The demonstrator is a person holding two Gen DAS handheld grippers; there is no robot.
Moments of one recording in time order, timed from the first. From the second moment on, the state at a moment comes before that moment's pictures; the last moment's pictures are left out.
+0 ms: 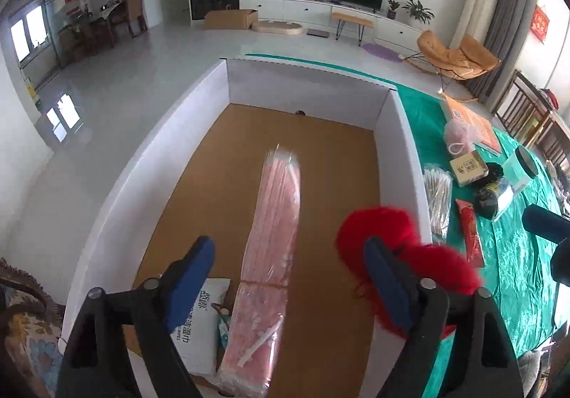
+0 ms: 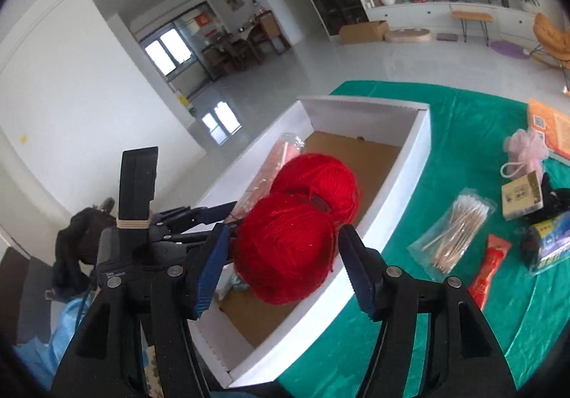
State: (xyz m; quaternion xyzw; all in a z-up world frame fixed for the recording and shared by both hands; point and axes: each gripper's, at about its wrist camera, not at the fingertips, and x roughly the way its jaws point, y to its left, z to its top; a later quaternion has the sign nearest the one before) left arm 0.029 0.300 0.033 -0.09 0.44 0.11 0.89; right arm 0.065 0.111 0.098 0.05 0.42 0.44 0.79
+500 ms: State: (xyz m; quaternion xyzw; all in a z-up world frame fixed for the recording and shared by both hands) left arm 0.036 0.105 0.006 -0.05 0.44 -0.11 0.89; right arm 0.070 -0.112 -0.057 -0.05 0.43 0.05 0.90
